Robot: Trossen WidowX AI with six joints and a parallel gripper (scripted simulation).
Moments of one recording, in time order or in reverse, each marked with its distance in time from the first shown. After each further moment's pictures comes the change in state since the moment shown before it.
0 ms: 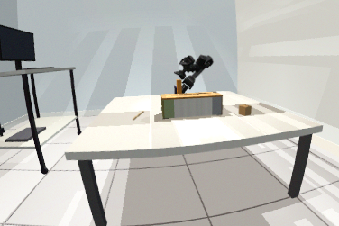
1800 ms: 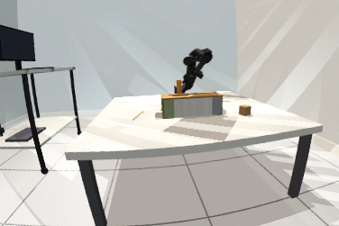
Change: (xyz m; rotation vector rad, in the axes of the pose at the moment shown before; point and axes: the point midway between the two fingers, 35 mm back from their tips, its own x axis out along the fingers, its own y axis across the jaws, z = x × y) arm -0.024 -0.040 -0.120 -2.369 1.575 1.322
